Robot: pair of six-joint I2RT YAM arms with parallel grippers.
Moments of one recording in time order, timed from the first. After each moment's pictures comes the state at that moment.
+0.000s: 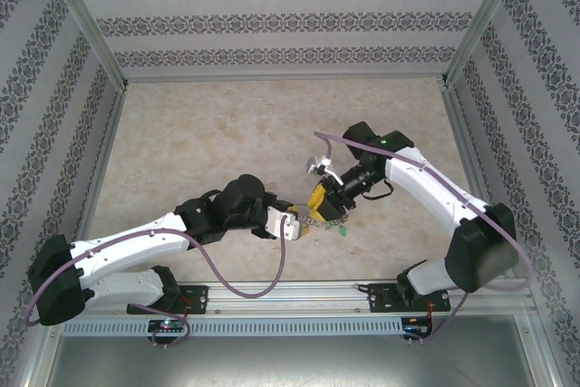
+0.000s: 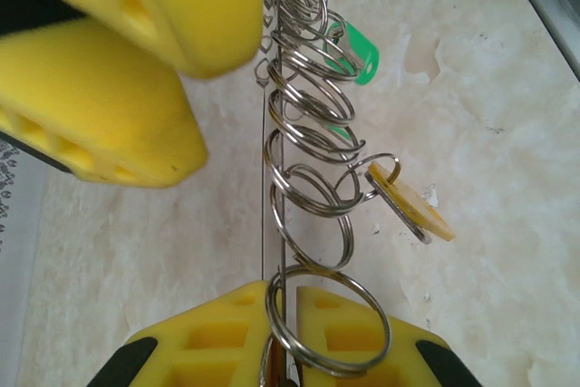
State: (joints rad) left arm -0.95 1.14 0.78 -0.25 0.17 0.90; right arm 0.46 1.36 1.12 -1.13 -1.05 -0.76
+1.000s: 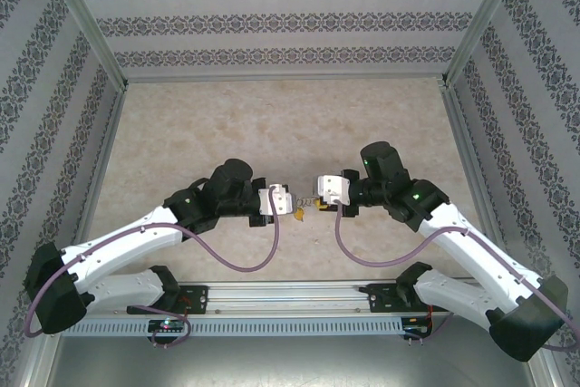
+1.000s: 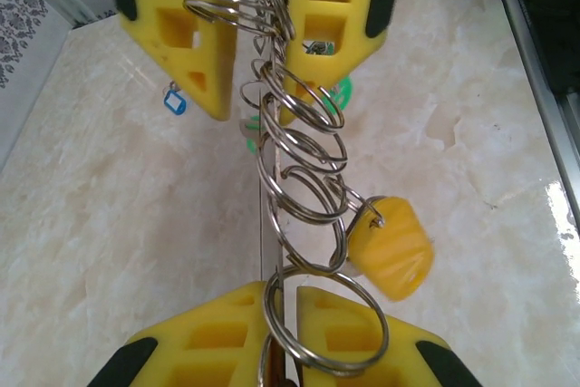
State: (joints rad) left arm -0.84 1.11 0.83 -0.28 0.30 0.63; right arm 0.59 0.98 0.86 -0.59 -0.54 -0.89
